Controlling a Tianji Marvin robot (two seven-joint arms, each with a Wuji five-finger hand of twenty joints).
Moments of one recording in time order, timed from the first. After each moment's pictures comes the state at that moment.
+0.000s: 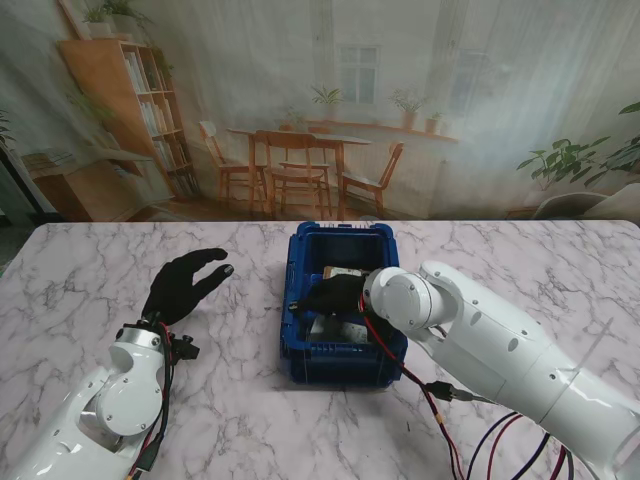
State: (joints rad) left arm 1.66 -1.16 -1.36 -1.63 0.56 -0.17 0.28; right arm -0.92 -1.08 0.60 -1.38 -0.35 0.19 0.49; left_hand 0.85 -0.04 -0.02 -0.01 0.62 0.21 0.26 0.55 0.62 0.21 0.25 0.44 0.51 0.31 0.31 0.55 0.14 0.33 0.82 0.50; right_hand 0.22 -0.01 0.23 -0.08 0.42 0.23 0.42 0.34 0.72 0.25 0.54 0.30 0.78 0.24 0.31 0.26 0.35 0.31 1.12 0.33
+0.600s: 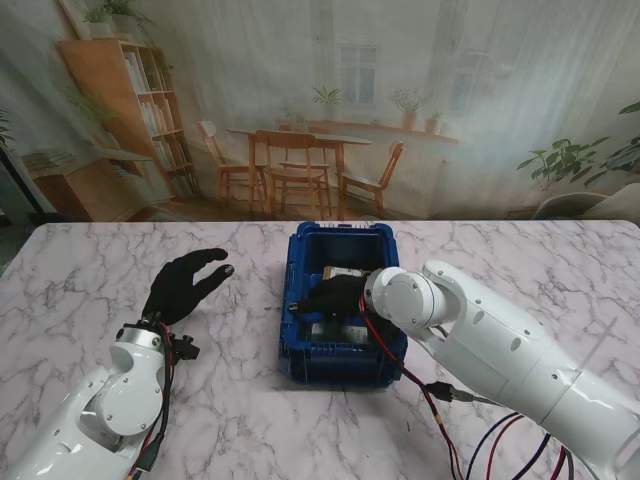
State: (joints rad) left arm 1.66 -1.15 -1.36 -1.63 0.56 -0.17 0.28; right arm -0.93 -1.08 0.62 -1.39 -0.33 0.18 0.50; left_hand 0.85 -0.04 -0.02 -0.01 0.62 0.21 0.26 0.55 0.62 0.21 0.25 0.44 0.51 0.31 0.31 0.55 0.14 0.33 0.82 0.50; right_hand 0.24 -0.02 0.25 -0.08 0.45 0.21 0.47 0.34 0.78 0.23 0.53 0.29 0.84 0.24 0.31 0.29 0.38 0.31 1.15 0.34
